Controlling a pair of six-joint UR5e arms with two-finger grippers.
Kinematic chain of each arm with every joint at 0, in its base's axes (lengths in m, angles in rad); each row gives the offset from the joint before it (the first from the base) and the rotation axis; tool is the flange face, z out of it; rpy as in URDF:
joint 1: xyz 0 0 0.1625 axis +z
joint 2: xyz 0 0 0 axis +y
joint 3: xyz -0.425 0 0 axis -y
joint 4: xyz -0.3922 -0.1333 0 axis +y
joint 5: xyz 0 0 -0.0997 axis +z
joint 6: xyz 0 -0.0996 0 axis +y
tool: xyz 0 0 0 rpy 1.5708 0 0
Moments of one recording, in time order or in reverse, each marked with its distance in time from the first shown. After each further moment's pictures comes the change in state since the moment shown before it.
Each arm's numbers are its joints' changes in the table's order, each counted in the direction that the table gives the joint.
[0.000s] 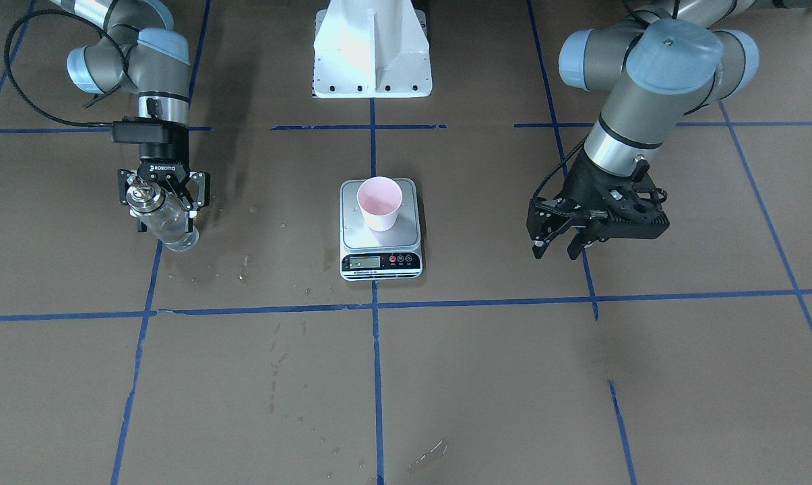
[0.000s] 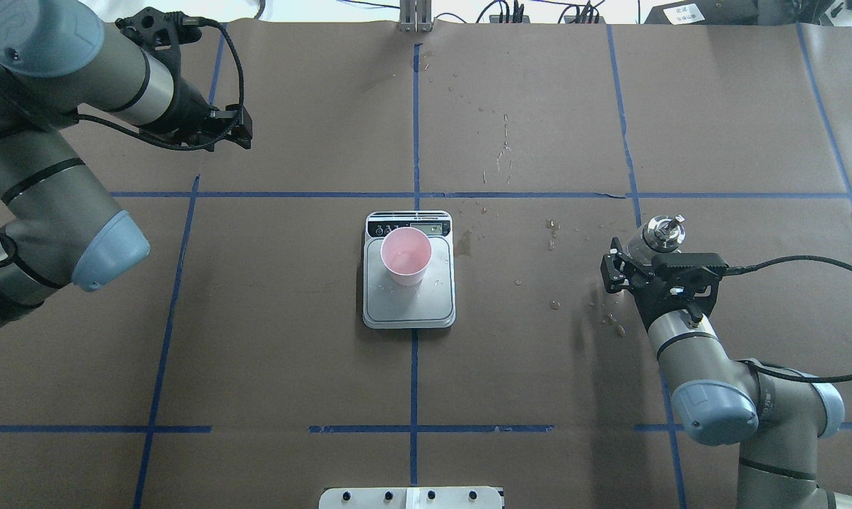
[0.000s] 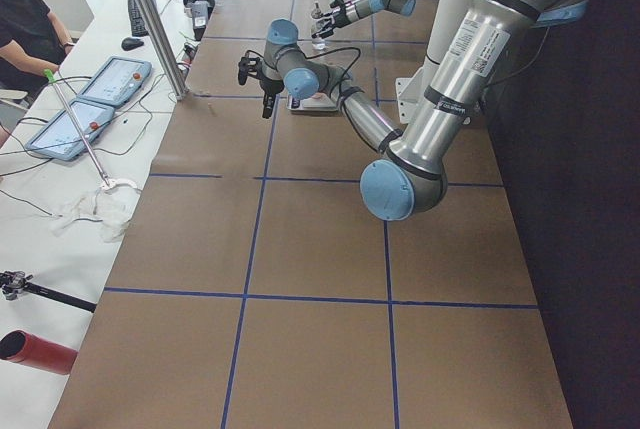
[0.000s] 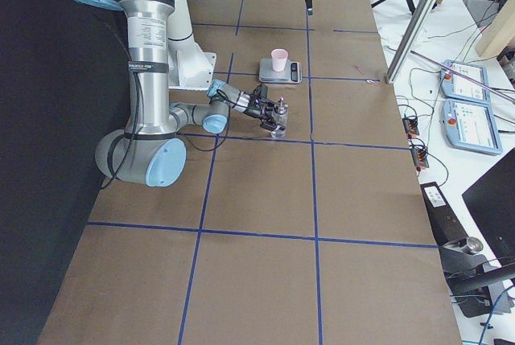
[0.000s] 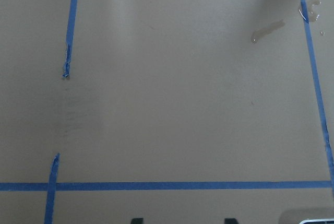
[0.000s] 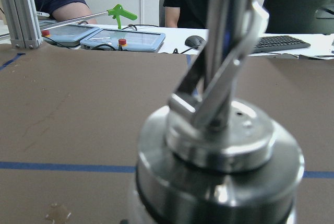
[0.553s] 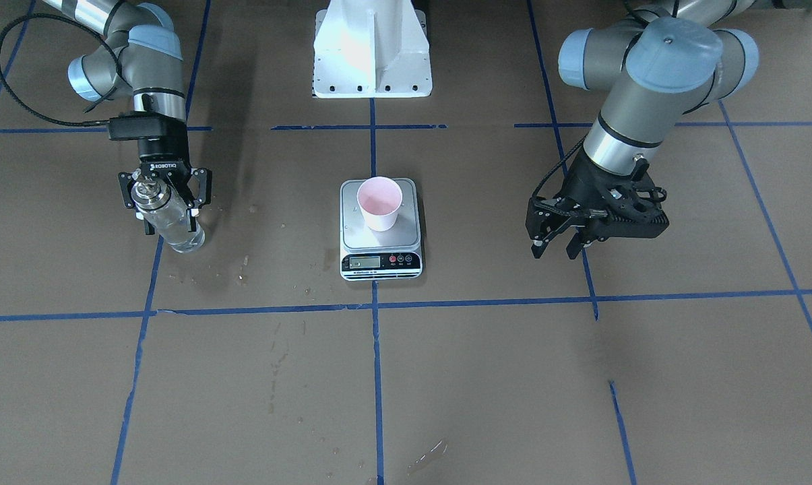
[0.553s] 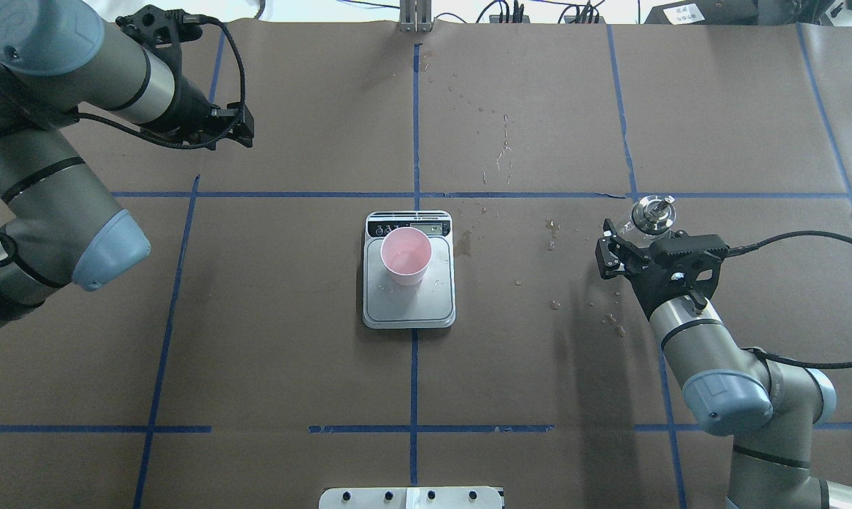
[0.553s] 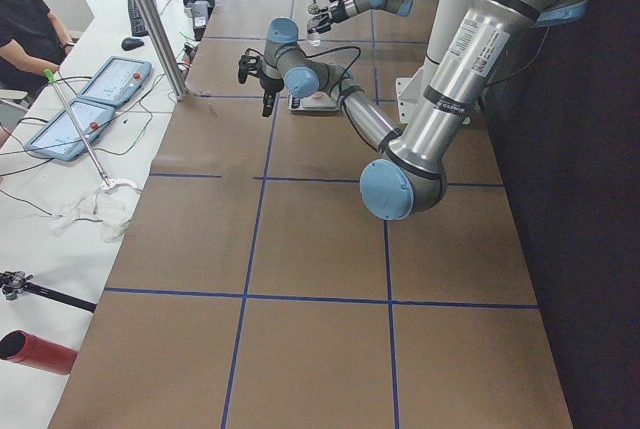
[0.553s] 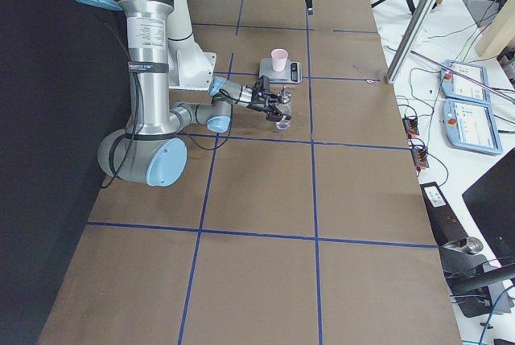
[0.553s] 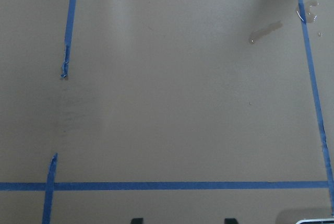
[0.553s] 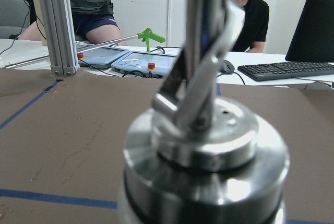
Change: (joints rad) left arm 0.000 0.004 -0.004 -0.001 0.000 0.005; right arm 0.036 -0.025 0.028 -0.110 0.000 0.210
